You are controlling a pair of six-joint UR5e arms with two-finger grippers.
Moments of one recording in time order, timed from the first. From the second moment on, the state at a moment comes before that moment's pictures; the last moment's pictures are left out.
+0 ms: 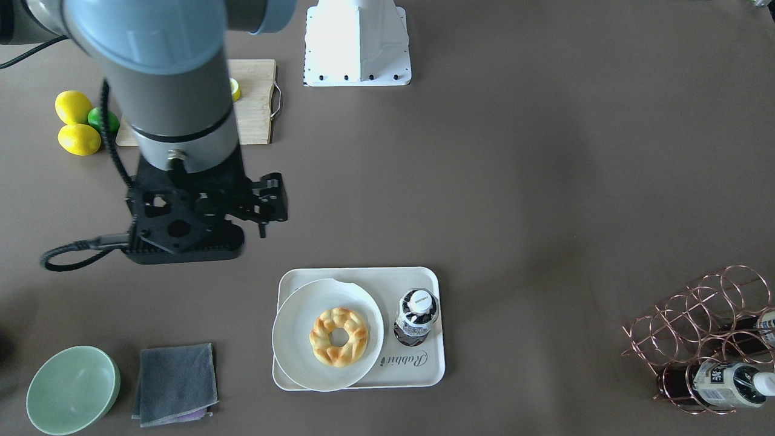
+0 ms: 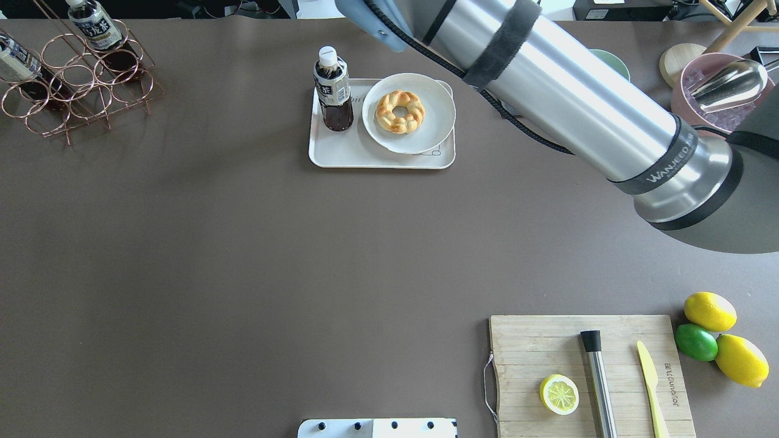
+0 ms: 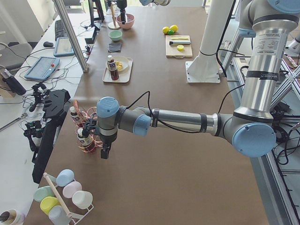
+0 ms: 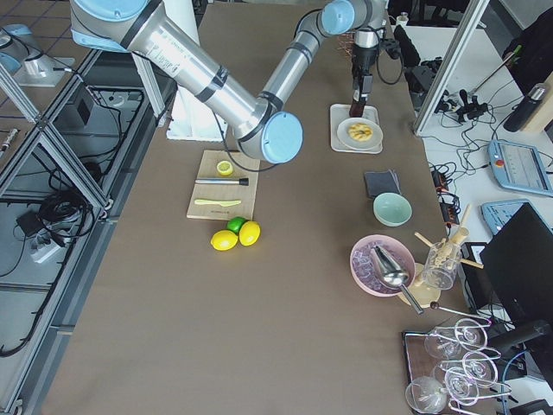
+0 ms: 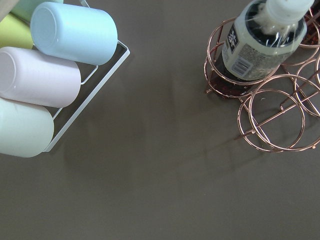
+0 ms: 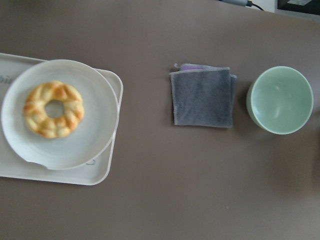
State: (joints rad) left arm -1.52 -1.69 -1.53 -1.78 -2.24 -0.14; right arm 1.01 -0.61 1.61 -2.15 2.04 0.57
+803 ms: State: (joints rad) left arm -1.52 -1.71 -1.51 -1.78 -2.24 -0.14; right arm 1.32 -1.19 1.82 -2.14 2.04 -0.09
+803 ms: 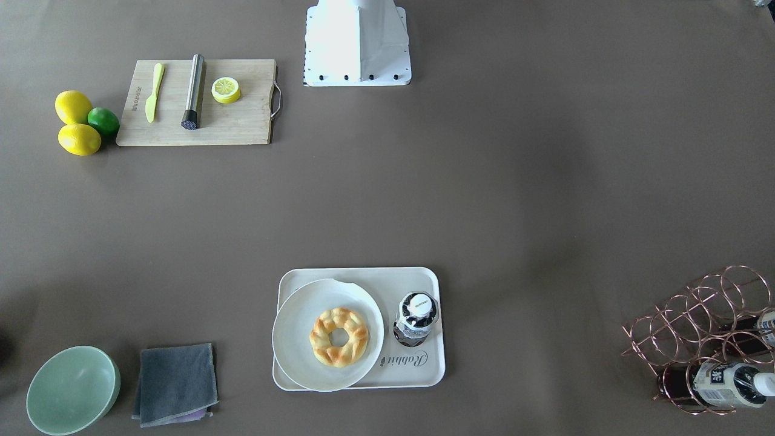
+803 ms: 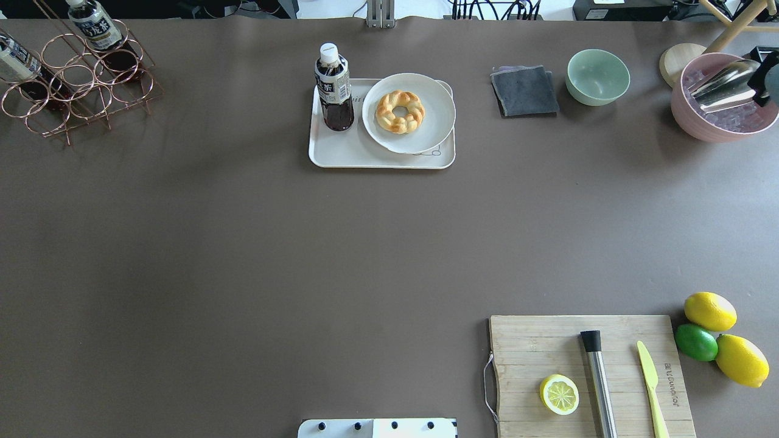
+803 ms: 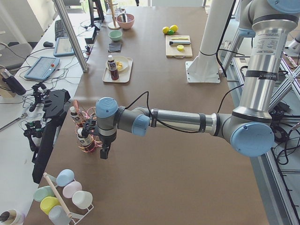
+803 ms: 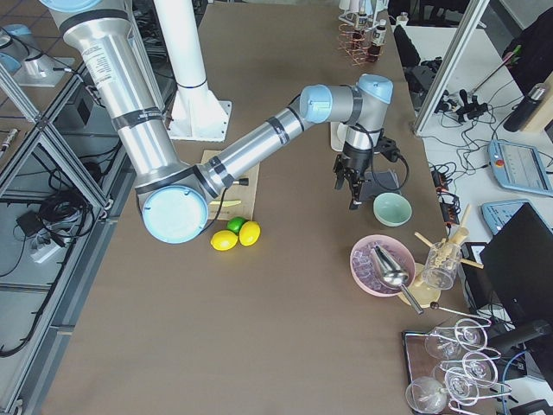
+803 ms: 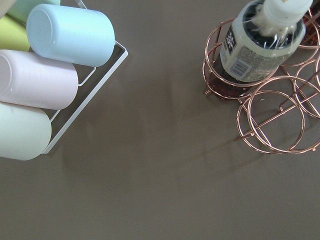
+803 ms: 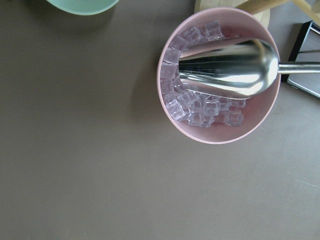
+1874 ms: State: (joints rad) left arm -1.56 -1.70 -1.51 -1.69 -2.39 -0.02; right arm 1.56 -1.50 1.77 -1.94 2.27 -0.24
